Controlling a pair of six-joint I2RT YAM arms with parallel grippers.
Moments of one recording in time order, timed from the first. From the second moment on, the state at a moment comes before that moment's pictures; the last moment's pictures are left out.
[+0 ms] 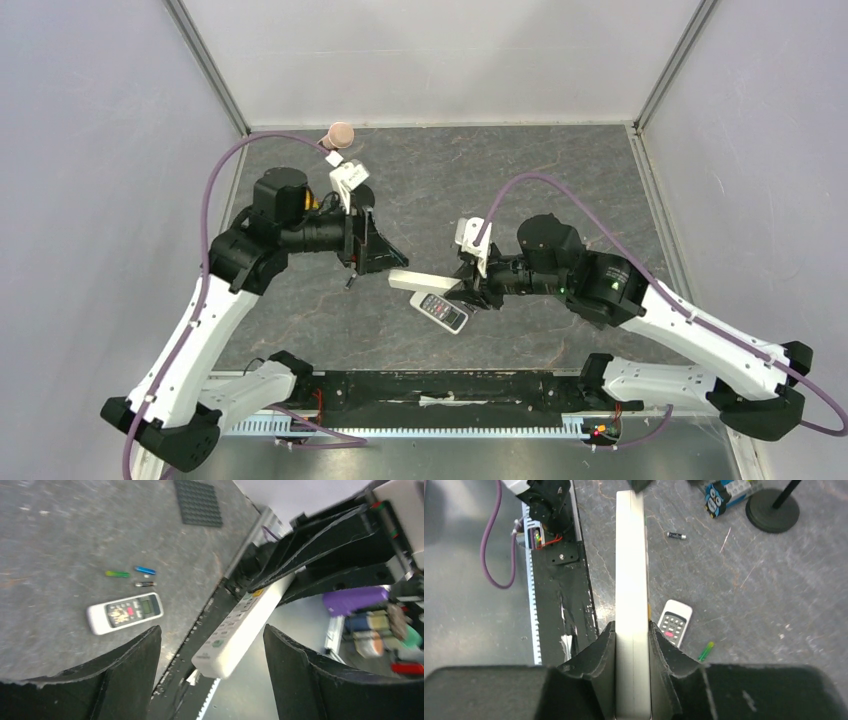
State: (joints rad) left arm -0.47 0.98 1.27 -0.77 0.70 -0.29; right arm 1.03 0.99 1.12 -0.53 -0.29 -0.07
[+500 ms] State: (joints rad) left arm -0.47 1.02 1.10 -0.52 1.10 -0.40; right arm 1.03 1.24 1.44 -0.76 -0.43 -0.47
